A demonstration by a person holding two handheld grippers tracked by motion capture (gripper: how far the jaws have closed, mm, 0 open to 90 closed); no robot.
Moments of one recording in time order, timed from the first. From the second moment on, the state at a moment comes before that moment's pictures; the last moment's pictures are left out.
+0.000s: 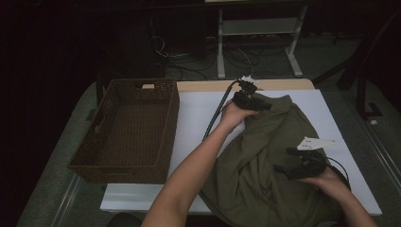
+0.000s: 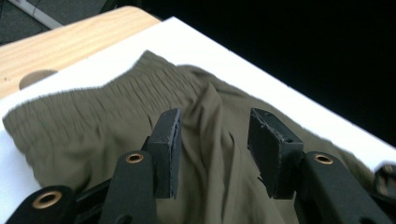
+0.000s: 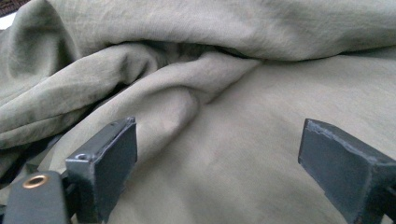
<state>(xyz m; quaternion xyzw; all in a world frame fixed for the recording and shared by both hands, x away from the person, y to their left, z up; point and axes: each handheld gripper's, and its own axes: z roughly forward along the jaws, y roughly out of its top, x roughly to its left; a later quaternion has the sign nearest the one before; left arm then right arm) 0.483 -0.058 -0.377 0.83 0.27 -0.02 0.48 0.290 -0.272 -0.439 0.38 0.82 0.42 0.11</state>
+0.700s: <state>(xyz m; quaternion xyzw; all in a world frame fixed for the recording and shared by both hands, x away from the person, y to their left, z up) 0.472 -0.064 -0.419 0.86 0.26 -0.01 0.43 0.290 -0.272 -0.439 0.38 0.82 0.42 0.11</state>
